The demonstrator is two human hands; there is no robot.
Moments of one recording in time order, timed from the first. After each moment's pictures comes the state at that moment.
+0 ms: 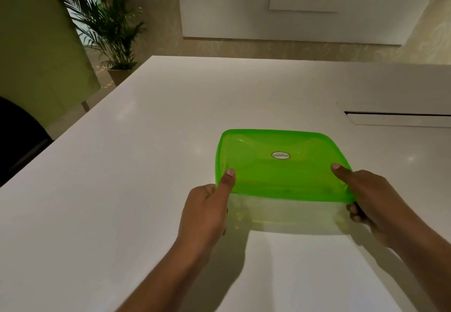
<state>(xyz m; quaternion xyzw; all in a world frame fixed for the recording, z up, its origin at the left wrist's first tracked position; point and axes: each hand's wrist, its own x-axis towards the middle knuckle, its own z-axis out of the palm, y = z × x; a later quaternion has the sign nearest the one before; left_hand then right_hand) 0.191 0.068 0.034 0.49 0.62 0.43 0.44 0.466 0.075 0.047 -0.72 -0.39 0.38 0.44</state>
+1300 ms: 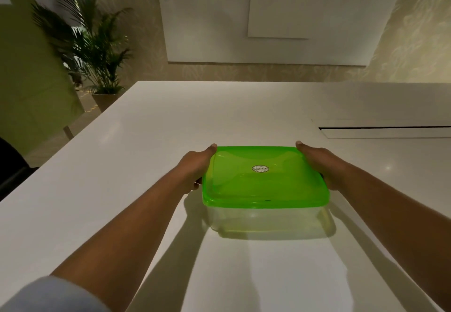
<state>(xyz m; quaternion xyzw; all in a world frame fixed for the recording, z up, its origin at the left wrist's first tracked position) 0.186 0.206 0.057 0.51 0.63 0.31 0.51 0.467 0.160 0.083 -0.70 -0.36 0.46 0.41</state>
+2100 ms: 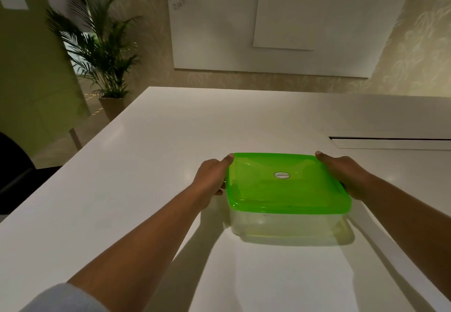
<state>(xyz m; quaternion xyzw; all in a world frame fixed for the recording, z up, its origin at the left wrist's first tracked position) 0.170 0.197 0.039 0.52 0.56 0.39 0.51 0.466 0.155 0.082 -0.75 -0.37 0.37 0.40</state>
